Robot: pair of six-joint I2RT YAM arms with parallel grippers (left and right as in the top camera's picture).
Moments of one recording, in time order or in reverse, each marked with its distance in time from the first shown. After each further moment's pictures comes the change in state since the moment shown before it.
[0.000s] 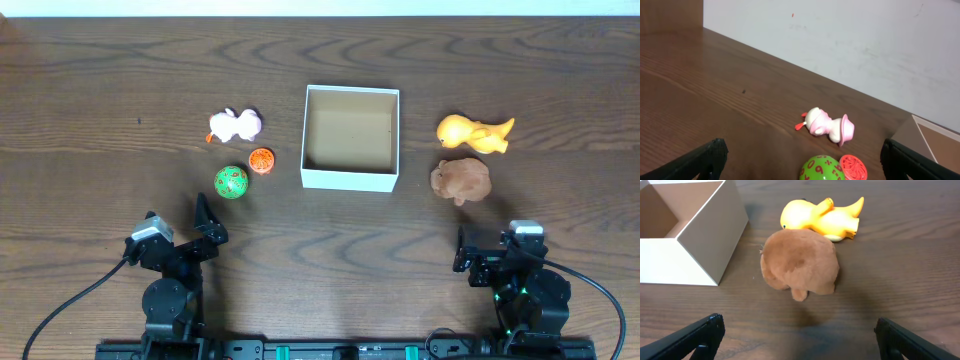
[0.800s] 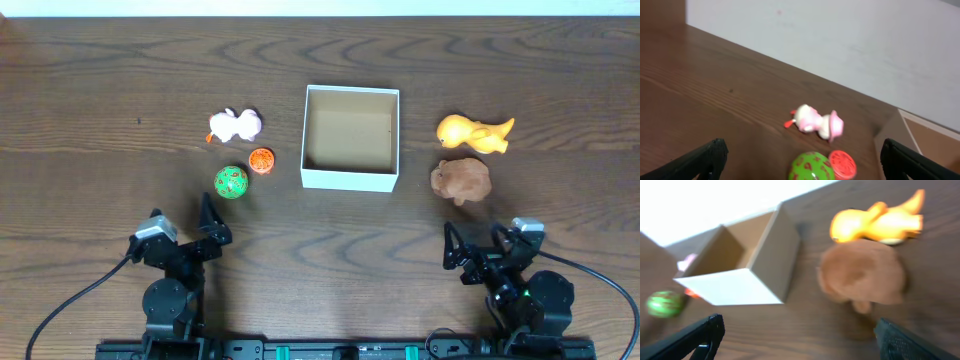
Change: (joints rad) left arm 0.000 0.001 -0.006 0.014 0.070 0.000; right arm 0.000 0.000 -0.002 0.101 -0.235 0.296
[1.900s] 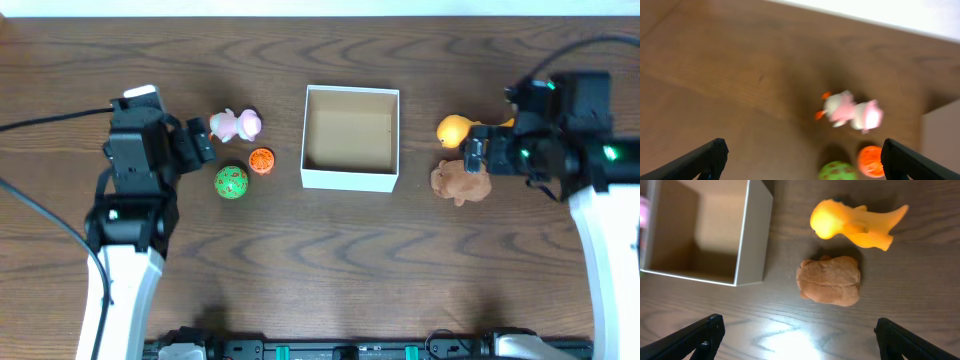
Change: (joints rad) left arm 0.095 1.130 0.974 -0.460 -0.019 0.156; right arm 0.082 1.379 1.261 -0.658 0.188 -0.322
